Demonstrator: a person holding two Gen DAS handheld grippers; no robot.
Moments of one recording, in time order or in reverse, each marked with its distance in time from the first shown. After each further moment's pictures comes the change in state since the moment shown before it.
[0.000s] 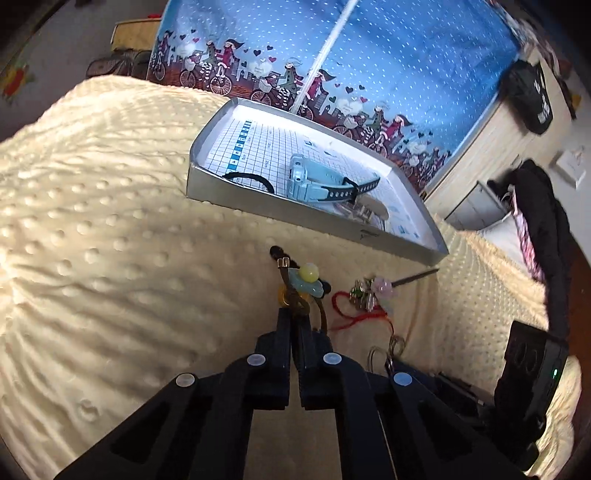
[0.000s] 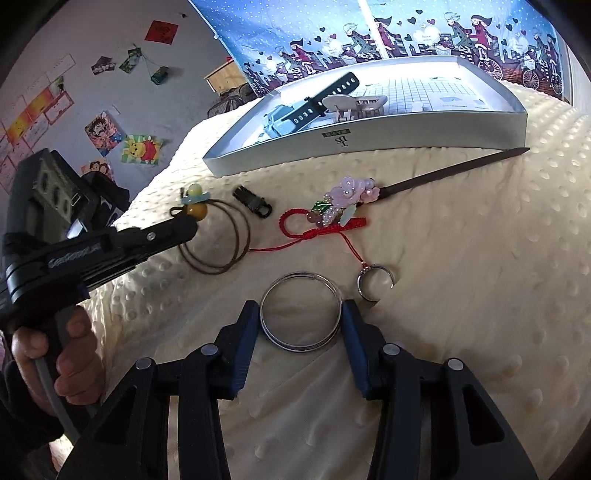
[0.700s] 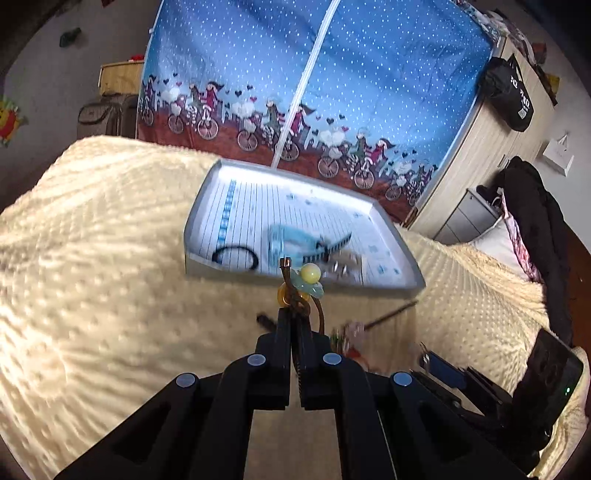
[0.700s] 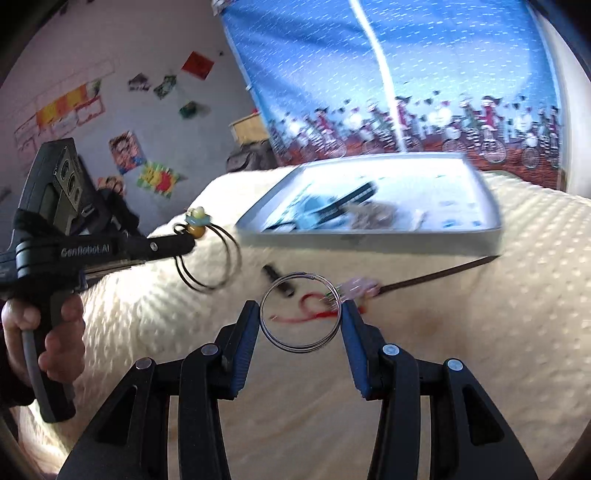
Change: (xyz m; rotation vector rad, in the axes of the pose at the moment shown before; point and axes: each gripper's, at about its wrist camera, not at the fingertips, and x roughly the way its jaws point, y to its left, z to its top) left arm -0.045 -0.024 0.045 0.085 -0.122 0.013; right arm -0.078 0.011 0.015 -0.126 -0.264 -0.039
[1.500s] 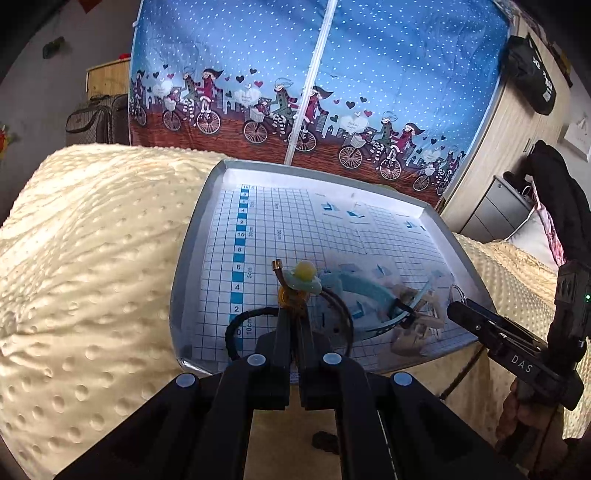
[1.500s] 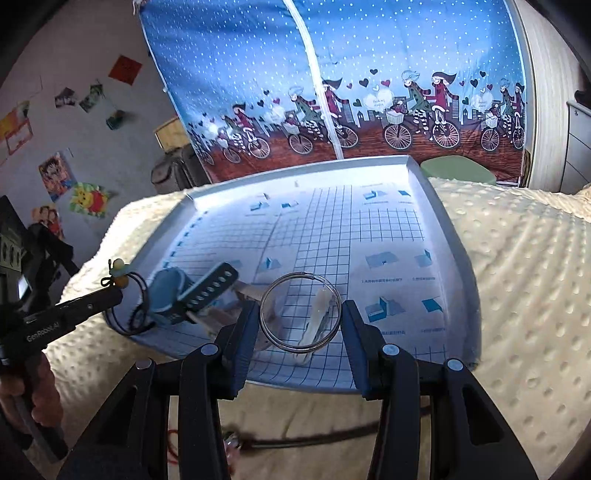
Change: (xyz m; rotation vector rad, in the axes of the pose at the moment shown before) left arm 0.112 0.034 0.052 0.049 0.060 0.056; right arm 0.118 -0.086 0.091 0.114 0.067 -0.214
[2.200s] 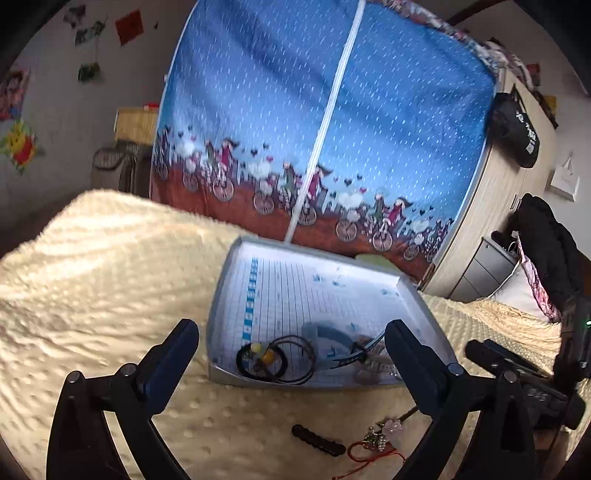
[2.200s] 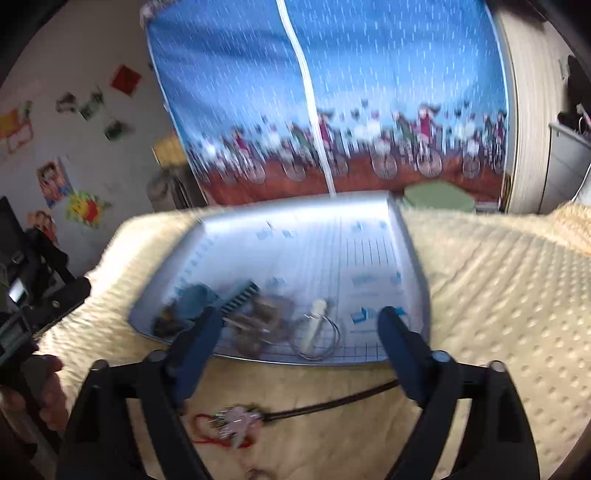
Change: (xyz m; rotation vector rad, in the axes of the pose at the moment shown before) left arm -0.103 -0.009 -0.015 -0.042 -0.311 0.011; right arm -0.083 0.019 -0.001 -0.022 -0.132 -0.028
